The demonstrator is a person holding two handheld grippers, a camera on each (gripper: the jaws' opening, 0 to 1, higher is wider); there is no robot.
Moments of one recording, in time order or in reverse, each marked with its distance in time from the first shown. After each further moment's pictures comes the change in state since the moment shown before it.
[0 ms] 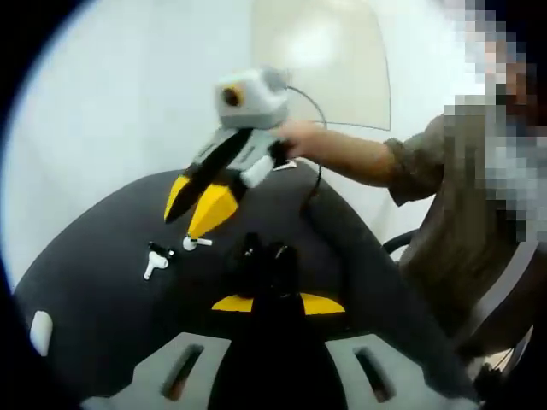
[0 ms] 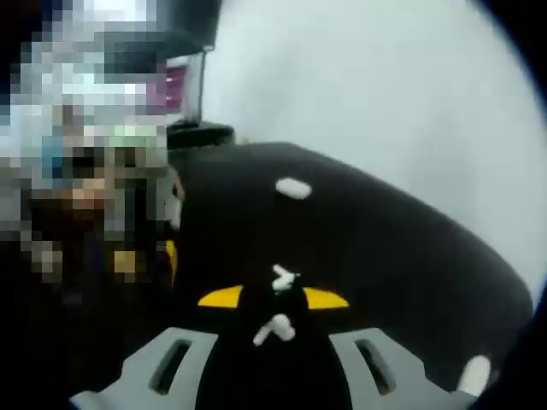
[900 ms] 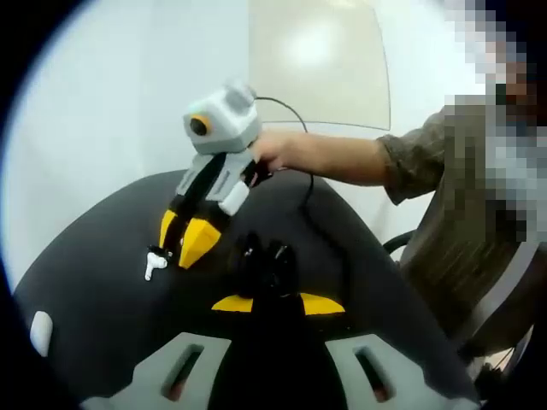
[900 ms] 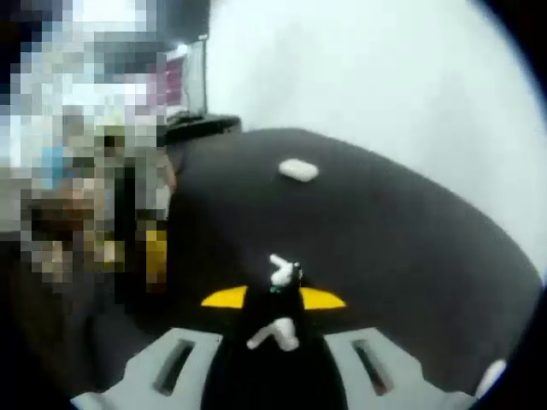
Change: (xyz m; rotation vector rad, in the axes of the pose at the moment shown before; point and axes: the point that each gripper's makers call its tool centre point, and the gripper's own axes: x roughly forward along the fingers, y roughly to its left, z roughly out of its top) left arm 0.003 -0.006 0.002 0.003 -0.003 0.000; right arm 0.020 0.006 -0.015 -0.026 0.053 0.054
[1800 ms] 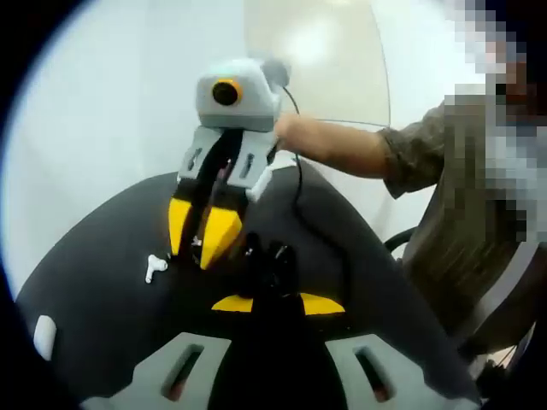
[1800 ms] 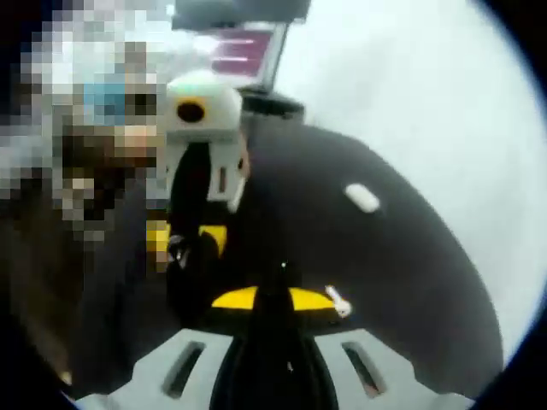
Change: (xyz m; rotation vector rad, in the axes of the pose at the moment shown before) left arm -0.004 0.007 -0.003 0.016 0.007 0.011; right arm -0.003 0.051 0.020 -0.312 0.061 0.180
